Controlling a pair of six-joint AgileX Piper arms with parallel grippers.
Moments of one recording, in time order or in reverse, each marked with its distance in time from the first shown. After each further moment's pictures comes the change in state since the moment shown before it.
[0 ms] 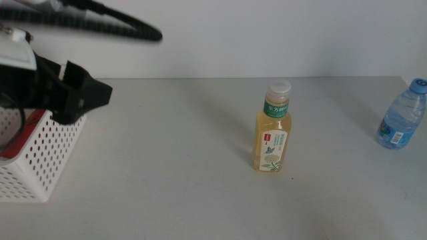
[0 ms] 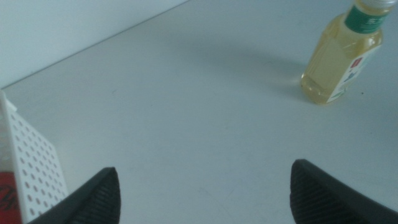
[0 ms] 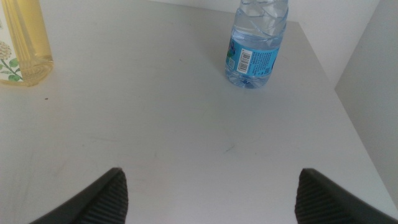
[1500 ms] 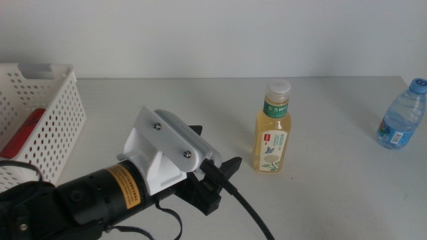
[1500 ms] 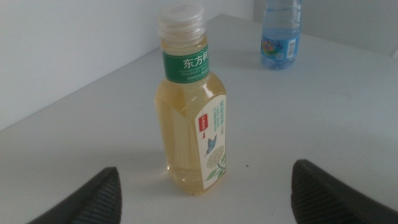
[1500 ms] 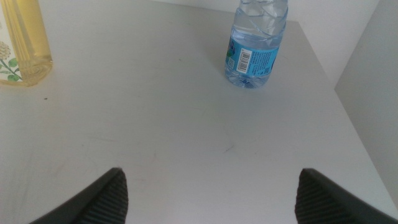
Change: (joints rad) left arm -0.492 0.209 0.594 0.489 -1.245 -0.540; right arm 0.000 0.000 0.000 0.000 0.000 0.000
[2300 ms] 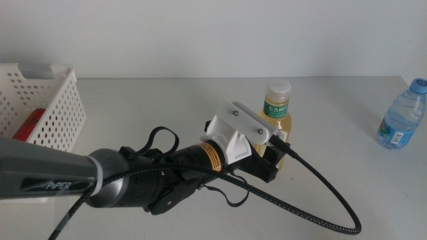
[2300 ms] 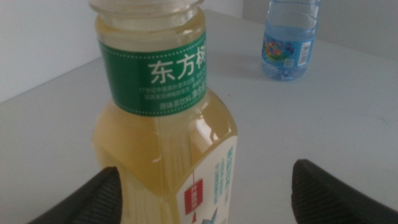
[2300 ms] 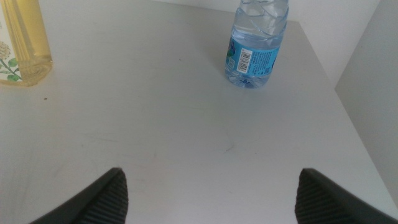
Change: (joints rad) left arm 0.000 0.586 -0.343 0.023 -0.265 -0.047; right arm 0.000 0.000 0.000 0.000 0.000 0.000
